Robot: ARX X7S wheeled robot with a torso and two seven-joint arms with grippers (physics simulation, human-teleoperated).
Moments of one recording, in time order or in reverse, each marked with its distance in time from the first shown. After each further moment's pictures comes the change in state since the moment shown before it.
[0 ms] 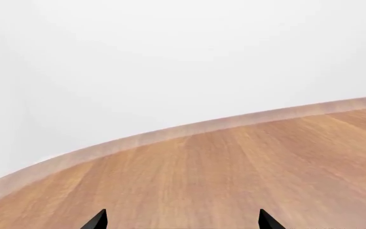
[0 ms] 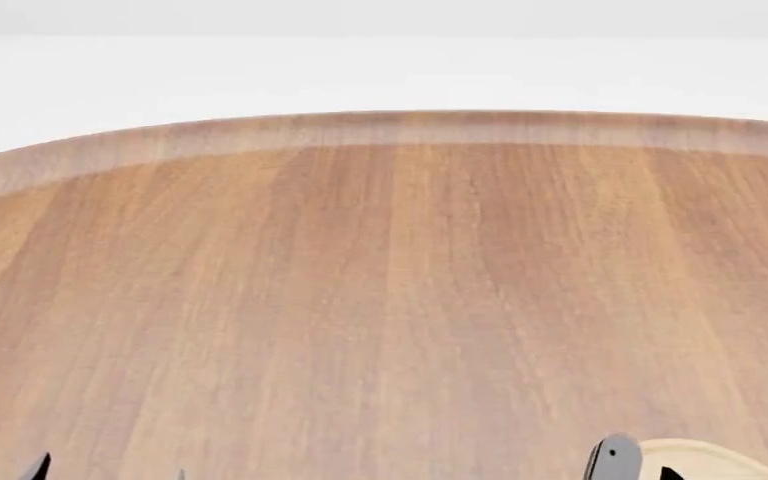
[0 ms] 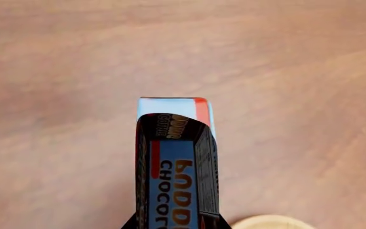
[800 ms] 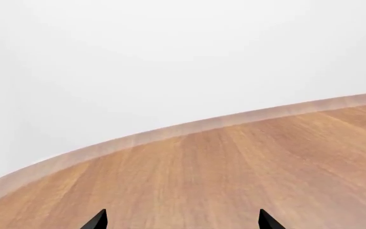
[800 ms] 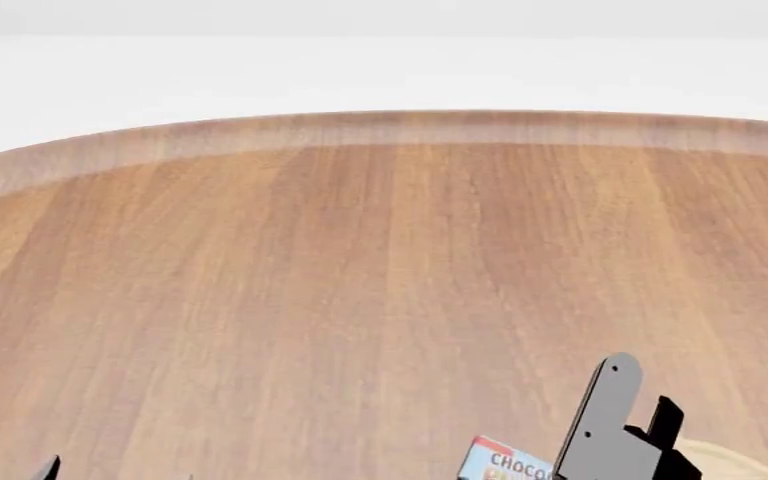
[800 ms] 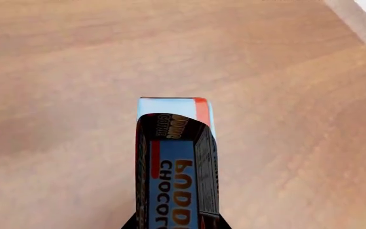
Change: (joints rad) left arm -0.004 -0.005 0.024 -0.008 0.004 0.004 -0.005; right arm 0.204 -0.142 -0.033 0.267 -0.039 -0.046 -0.049
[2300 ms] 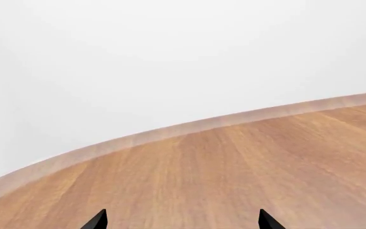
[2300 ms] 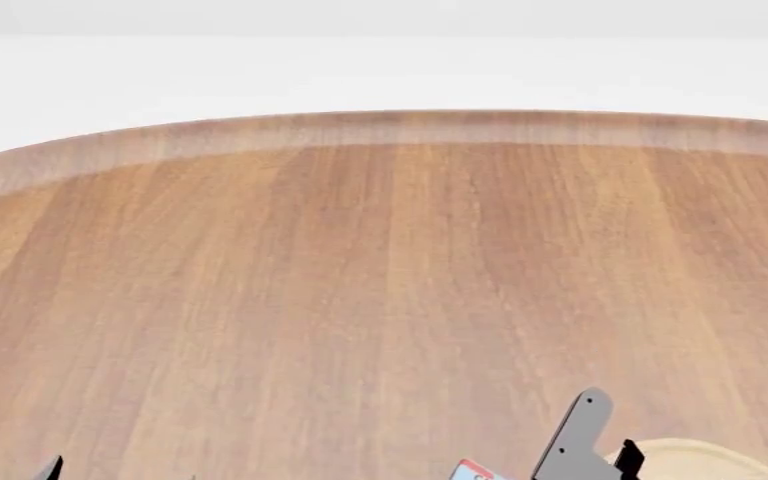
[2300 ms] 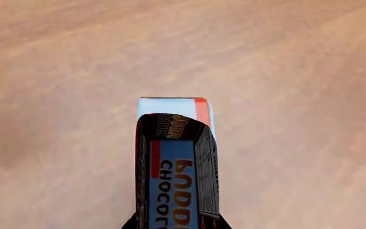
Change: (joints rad) left arm -0.008 -0.012 0.019 -0.003 -0.011 0.004 -0.014; right arm 0.130 -0.280 -0.064 0.735 -0.037 -0.377 -0.021
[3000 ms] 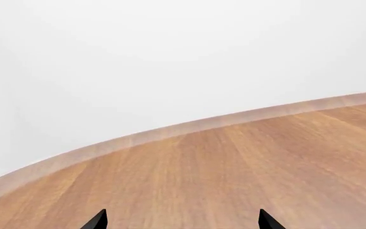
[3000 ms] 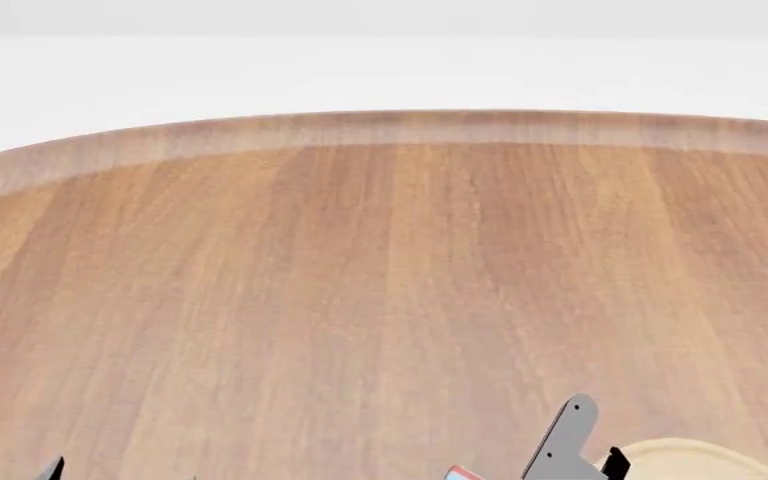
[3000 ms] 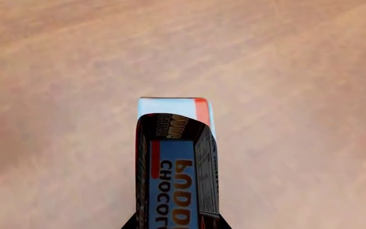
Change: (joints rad) left arm -0.004 -0.005 0.009 -0.009 -0.003 0.009 -0.006; right arm 0.085 -0.104 -0.021 0.319 -0.018 -0.181 -0.015
